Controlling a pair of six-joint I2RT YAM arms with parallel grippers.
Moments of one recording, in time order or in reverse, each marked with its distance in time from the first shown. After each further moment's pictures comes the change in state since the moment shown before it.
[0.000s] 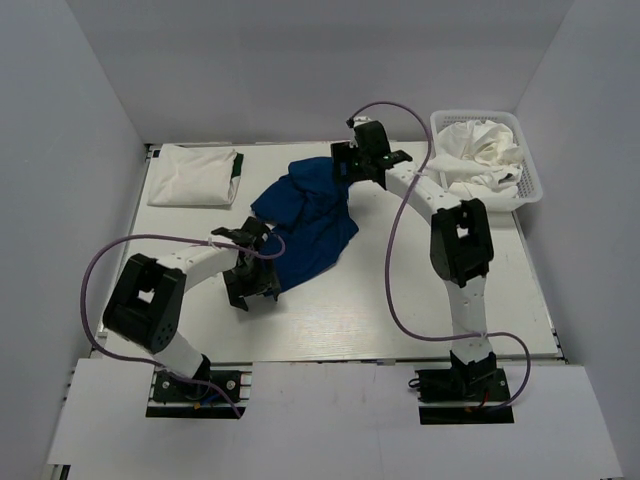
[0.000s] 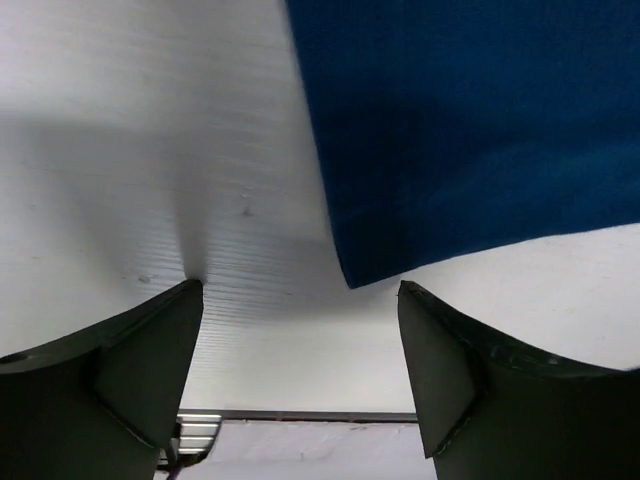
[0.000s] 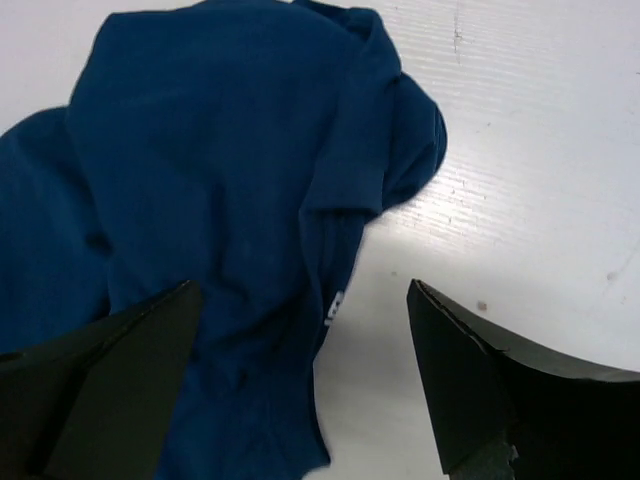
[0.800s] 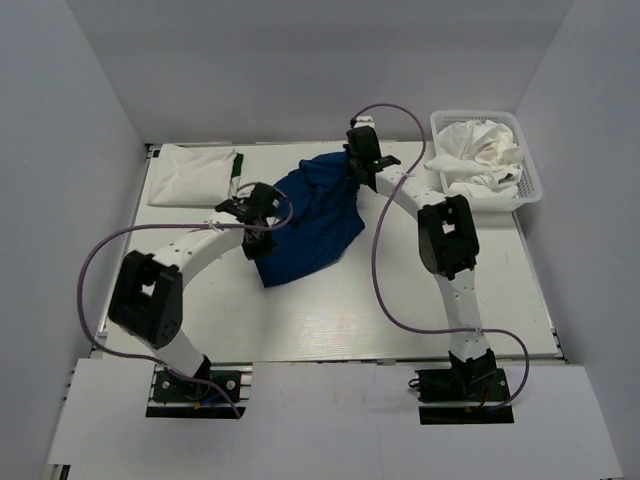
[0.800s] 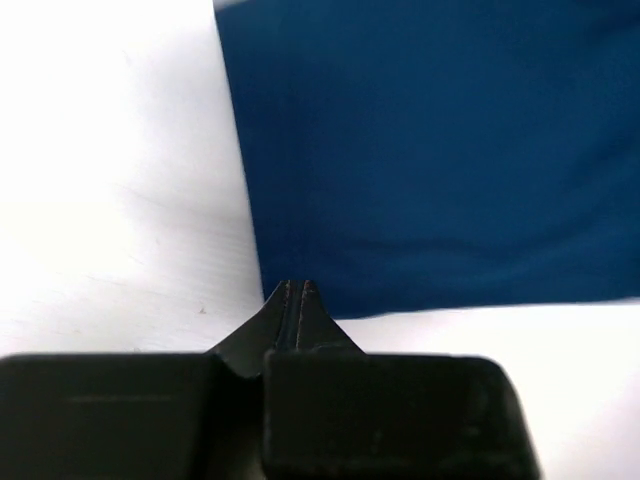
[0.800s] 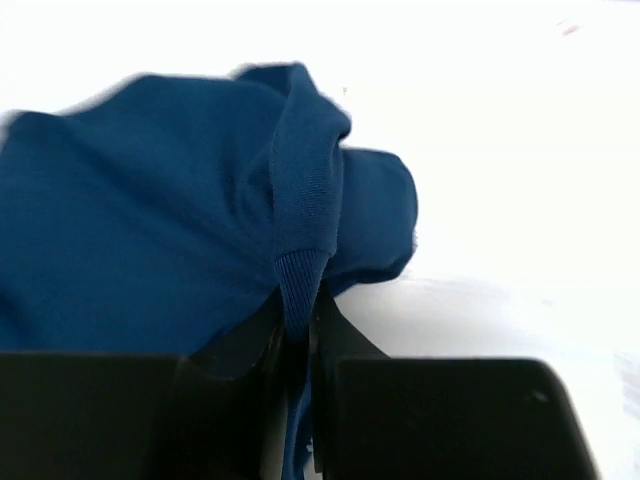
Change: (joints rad) left arm -0.048 0.100 0.277 -0.020 -0.263 -0.050; right arm 0.007 0.227 0.149 0.127 0.266 0.051
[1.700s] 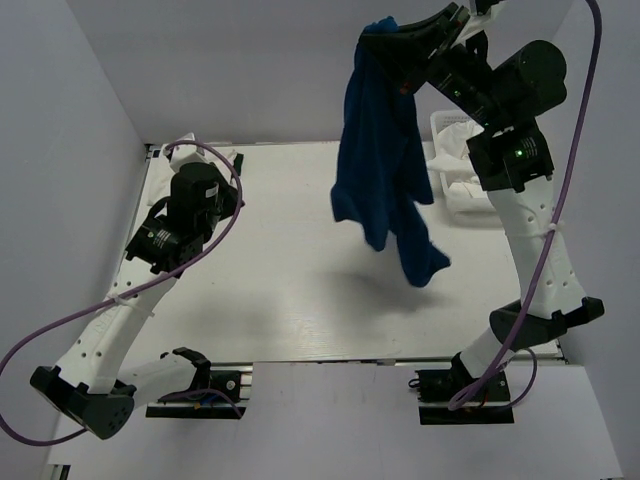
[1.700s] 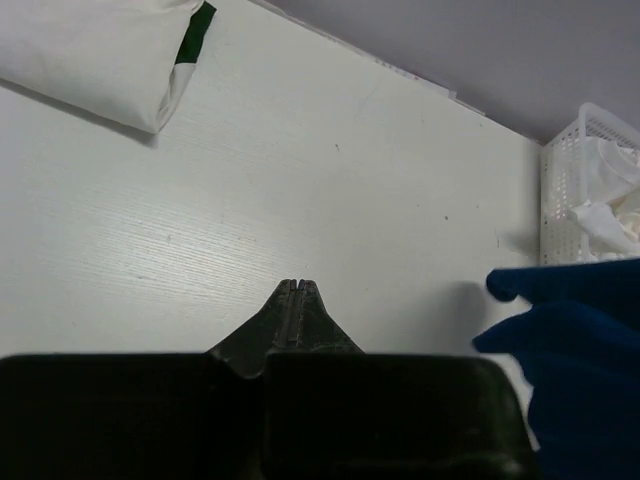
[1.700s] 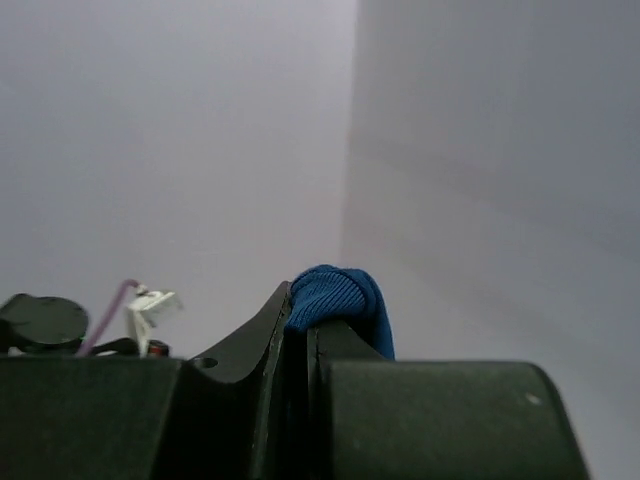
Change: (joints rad) left arm 0.007 -0.577 0.169 0.116 -0.190 0.129; right arm -0.009 -0.800 0.233 0.134 -0.787 0.014
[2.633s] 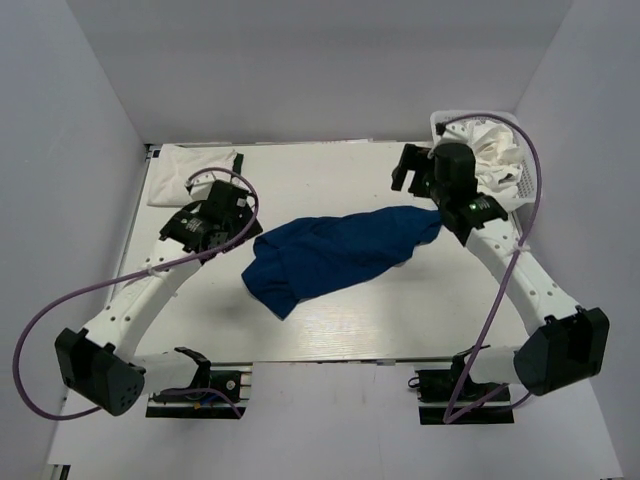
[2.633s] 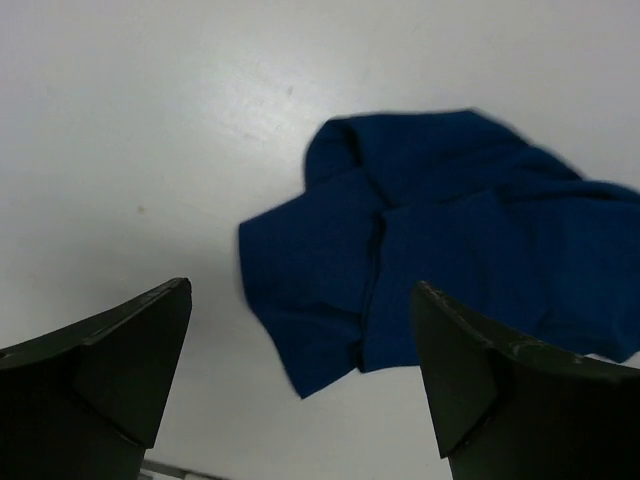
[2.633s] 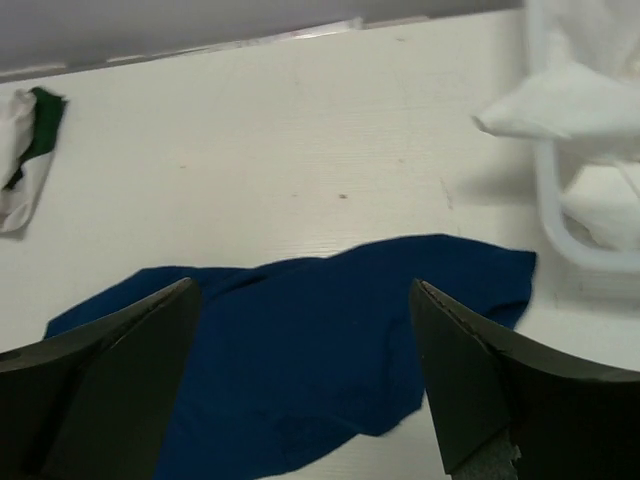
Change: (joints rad) left arm 0.005 0.124 -0.082 -0.261 -0.039 -0.172; right arm -0.100 -0.280 -1.044 -0.168 0.722 0.082
